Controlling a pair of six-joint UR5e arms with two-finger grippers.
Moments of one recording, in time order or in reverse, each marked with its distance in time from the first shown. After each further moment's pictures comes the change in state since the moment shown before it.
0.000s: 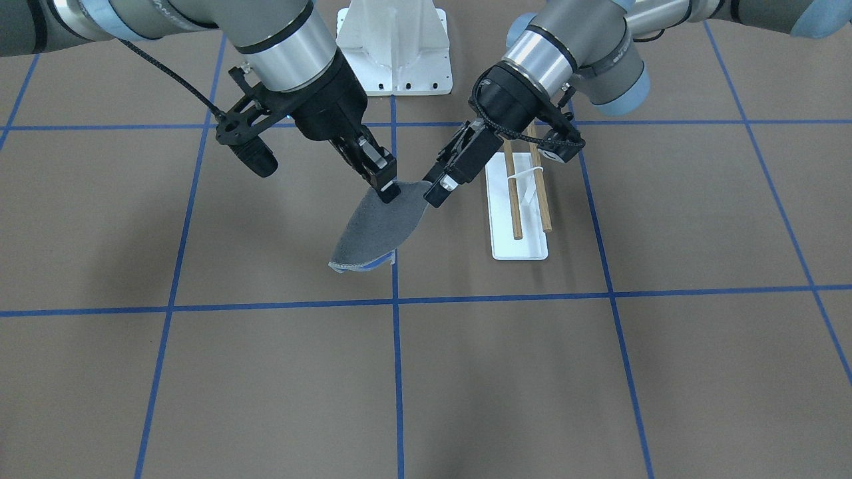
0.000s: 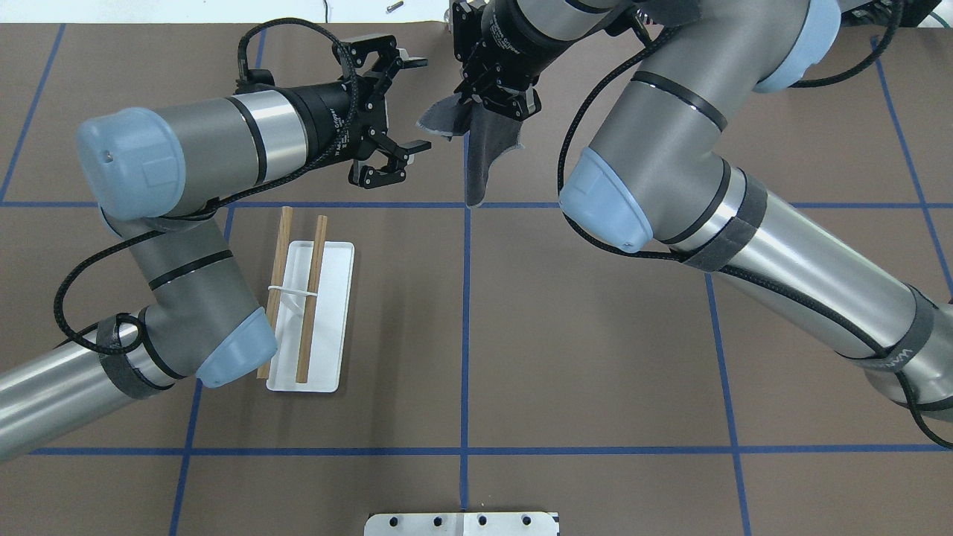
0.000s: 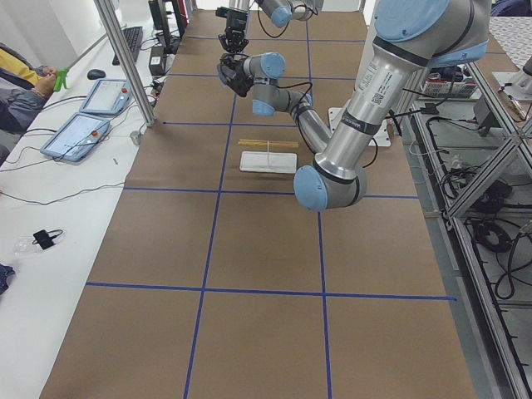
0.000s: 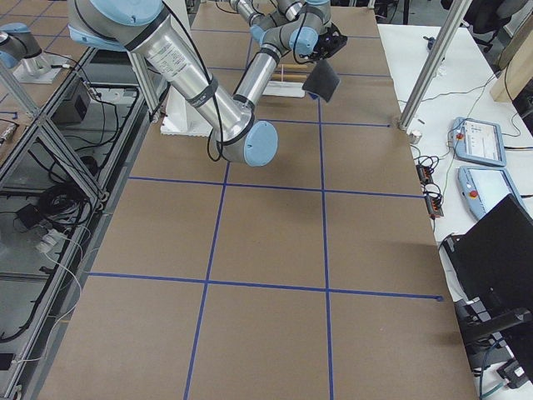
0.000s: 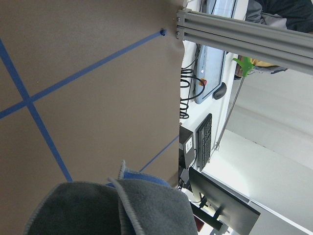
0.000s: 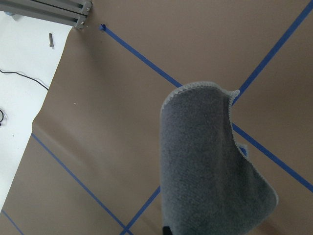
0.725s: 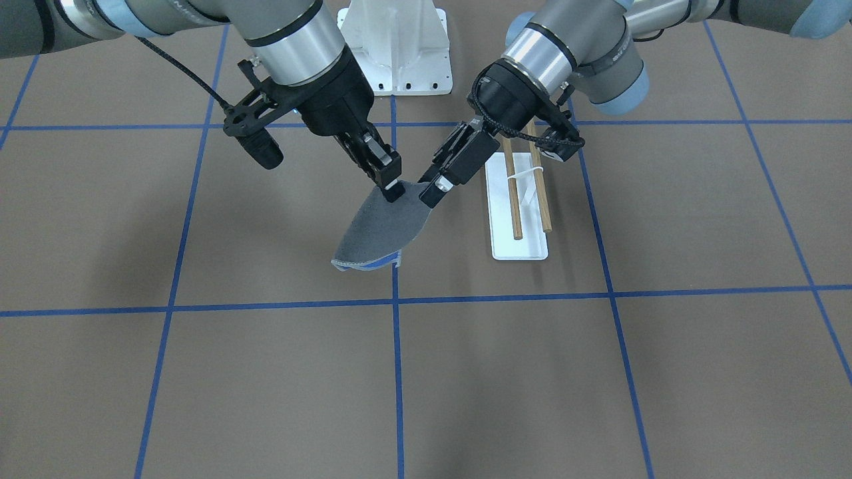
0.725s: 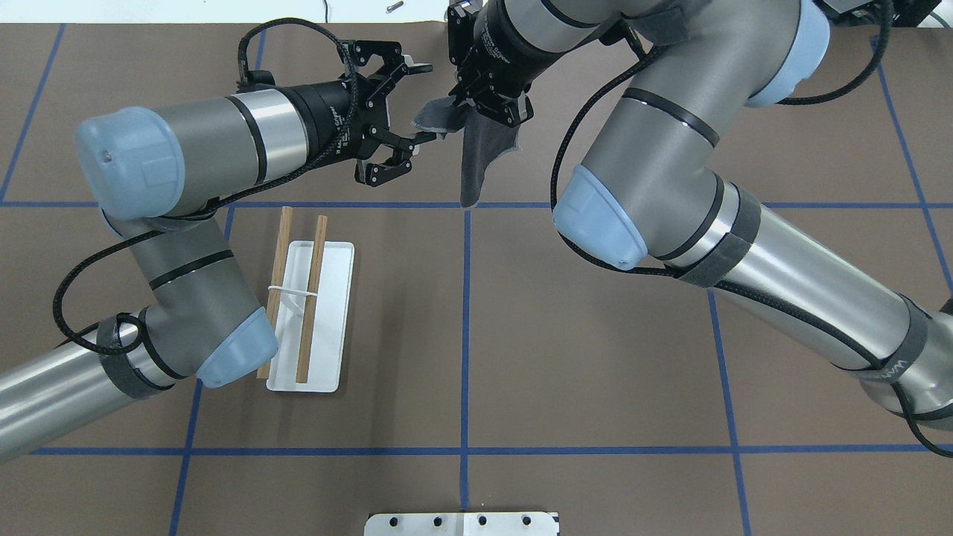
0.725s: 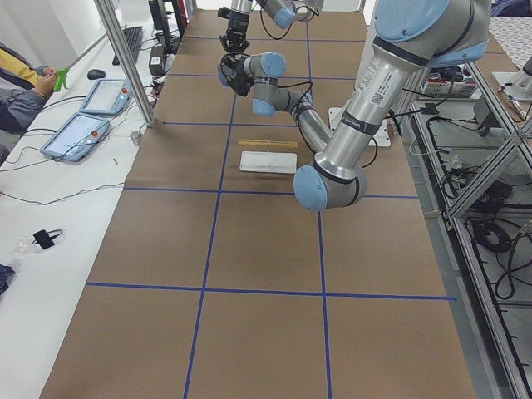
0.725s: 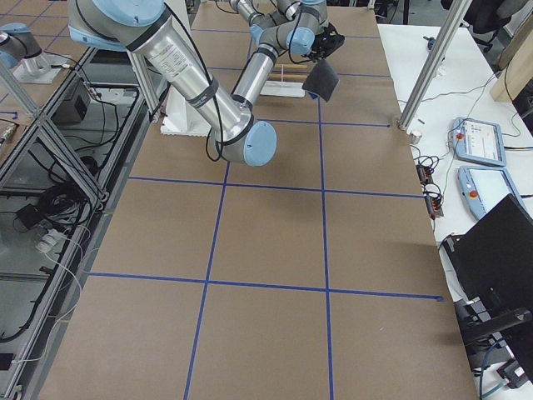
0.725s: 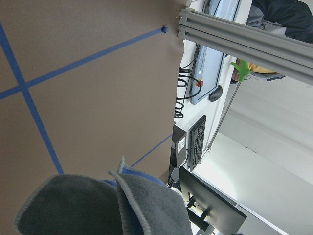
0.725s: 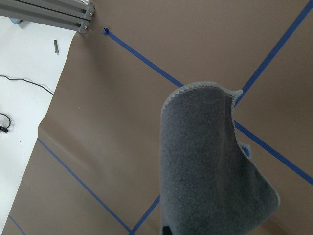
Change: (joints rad) left arm 0.000 -0.002 -0.002 -0.005 0.001 -0.018; right arm -0.032 -0.002 0.020 0.001 -0.054 0.029
